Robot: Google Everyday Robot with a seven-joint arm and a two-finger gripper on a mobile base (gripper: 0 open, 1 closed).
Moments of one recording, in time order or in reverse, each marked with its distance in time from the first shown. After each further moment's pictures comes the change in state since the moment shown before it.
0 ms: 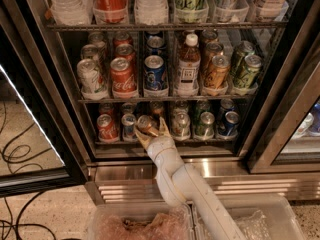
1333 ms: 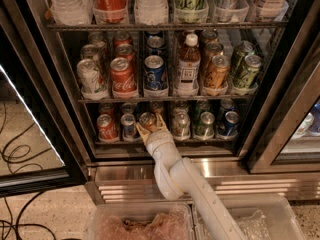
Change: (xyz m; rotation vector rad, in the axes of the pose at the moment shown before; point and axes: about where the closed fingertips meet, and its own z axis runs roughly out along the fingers) arm -0.010 -0.003 0.017 0.007 -0.012 -0.005
